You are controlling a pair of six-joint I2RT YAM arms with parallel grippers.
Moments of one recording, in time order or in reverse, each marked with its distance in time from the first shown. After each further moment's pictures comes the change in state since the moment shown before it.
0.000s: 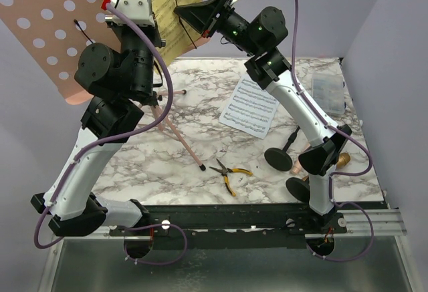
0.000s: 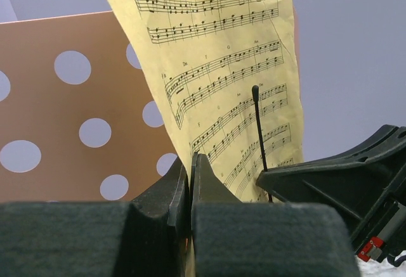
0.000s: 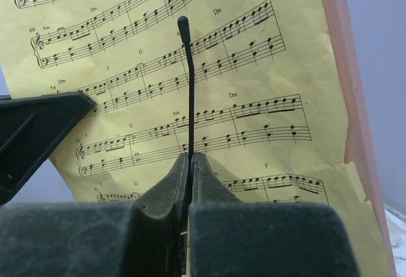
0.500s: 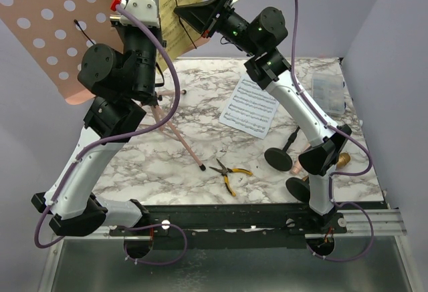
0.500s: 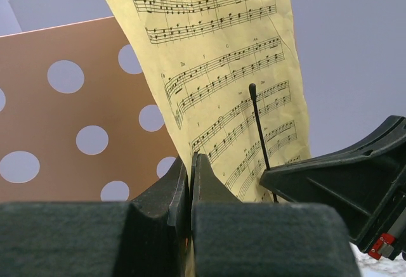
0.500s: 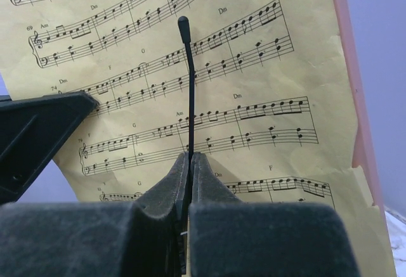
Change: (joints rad) left arm 0.000 0.000 -0.022 0.029 0.019 0.073; right arm 0.000 0.000 -0.006 0.009 0.000 0.001
